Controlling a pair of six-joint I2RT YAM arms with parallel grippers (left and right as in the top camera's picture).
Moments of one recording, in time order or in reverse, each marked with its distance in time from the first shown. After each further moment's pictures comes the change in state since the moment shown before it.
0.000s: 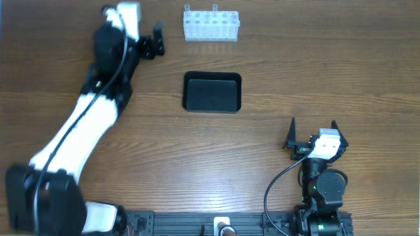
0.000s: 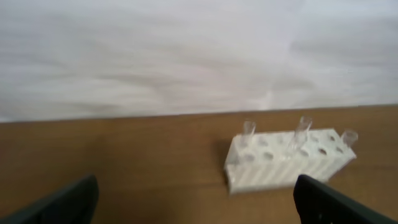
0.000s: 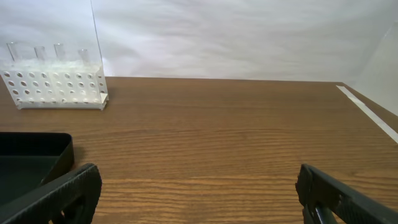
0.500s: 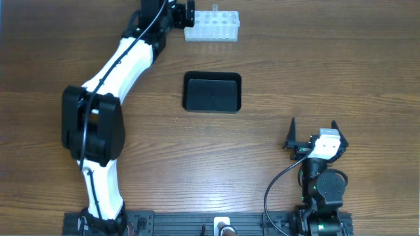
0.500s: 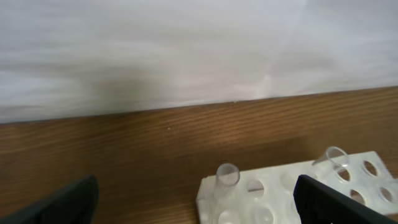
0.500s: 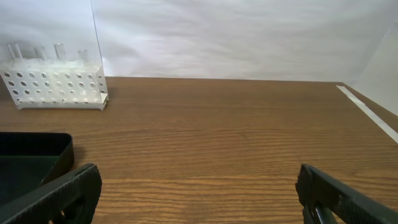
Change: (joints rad) left arm -0.080 0.562 0.618 -0.243 -0.019 -0.031; right arm 0.000 0.000 0.000 0.000 0.000 0.000
